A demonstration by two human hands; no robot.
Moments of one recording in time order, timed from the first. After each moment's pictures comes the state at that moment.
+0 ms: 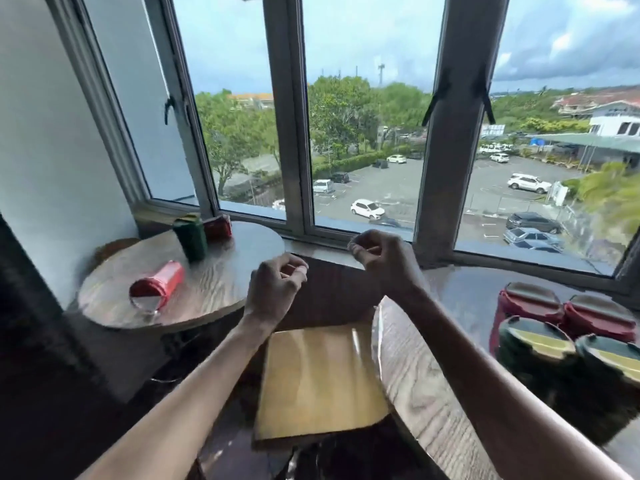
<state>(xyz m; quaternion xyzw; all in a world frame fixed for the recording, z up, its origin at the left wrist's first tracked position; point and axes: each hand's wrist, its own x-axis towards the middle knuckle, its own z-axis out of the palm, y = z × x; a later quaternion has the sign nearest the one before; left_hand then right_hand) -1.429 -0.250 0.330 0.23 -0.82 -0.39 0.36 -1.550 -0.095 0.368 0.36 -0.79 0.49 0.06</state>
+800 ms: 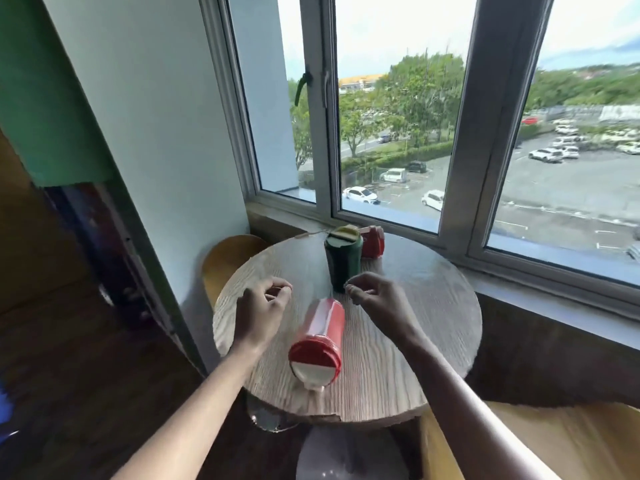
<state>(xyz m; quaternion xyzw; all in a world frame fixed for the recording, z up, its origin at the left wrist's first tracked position) -1.316 -0.678 0.275 0.40 -0.75 -0.33 0.41 -1.485 -0.561 0.276 0.43 -0.72 0.53 -0.13</state>
